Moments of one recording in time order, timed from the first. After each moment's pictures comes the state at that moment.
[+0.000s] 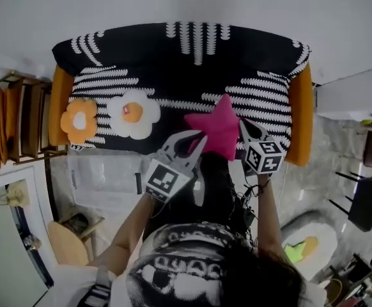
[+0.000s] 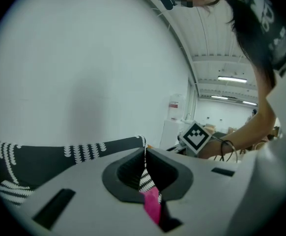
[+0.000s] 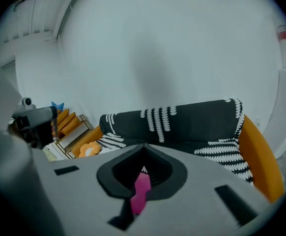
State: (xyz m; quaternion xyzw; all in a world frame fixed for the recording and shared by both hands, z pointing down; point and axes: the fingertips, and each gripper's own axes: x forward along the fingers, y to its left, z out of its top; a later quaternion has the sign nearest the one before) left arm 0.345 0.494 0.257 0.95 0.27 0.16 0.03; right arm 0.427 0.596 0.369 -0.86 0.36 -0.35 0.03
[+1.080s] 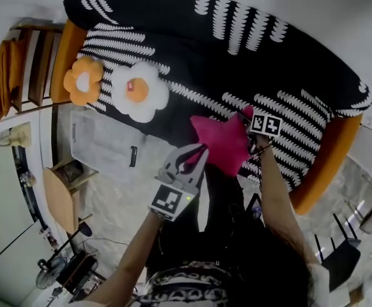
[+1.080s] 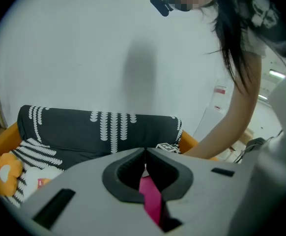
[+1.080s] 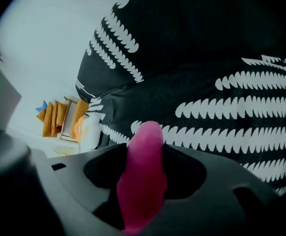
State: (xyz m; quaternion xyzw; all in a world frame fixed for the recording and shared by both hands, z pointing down) left arm 0.449 0.471 0.413 0.95 0.05 0.30 0.10; right arm 0.545 0.550 0.749 -0.65 0.37 -0.66 0.06
